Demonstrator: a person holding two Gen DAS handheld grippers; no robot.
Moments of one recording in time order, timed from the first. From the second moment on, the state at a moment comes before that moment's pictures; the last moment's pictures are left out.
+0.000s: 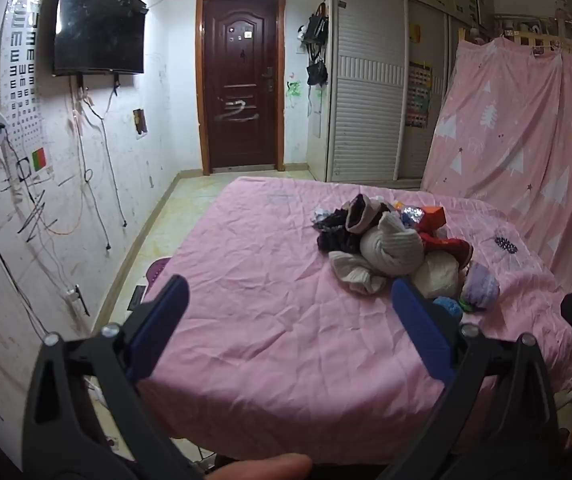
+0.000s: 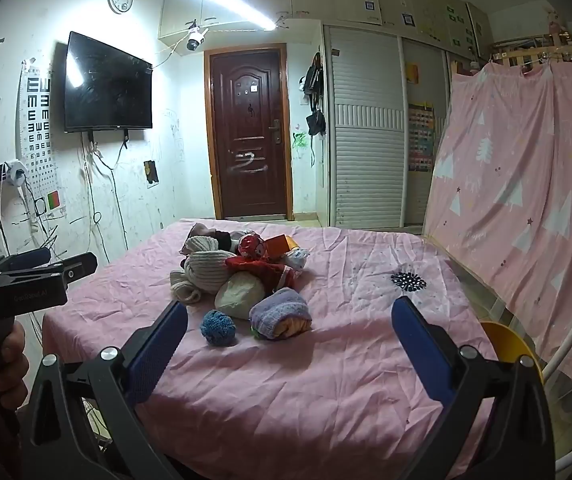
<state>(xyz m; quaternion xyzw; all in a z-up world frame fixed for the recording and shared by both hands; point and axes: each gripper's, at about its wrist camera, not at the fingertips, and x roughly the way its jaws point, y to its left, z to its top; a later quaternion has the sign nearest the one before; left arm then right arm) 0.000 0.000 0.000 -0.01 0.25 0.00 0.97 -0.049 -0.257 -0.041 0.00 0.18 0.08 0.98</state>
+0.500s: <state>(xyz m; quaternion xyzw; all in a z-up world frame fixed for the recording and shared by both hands) 0.000 0.000 0.000 -0.01 0.25 0.00 0.97 -0.048 -0.258 -0.044 0.00 0.18 0.08 0.98</state>
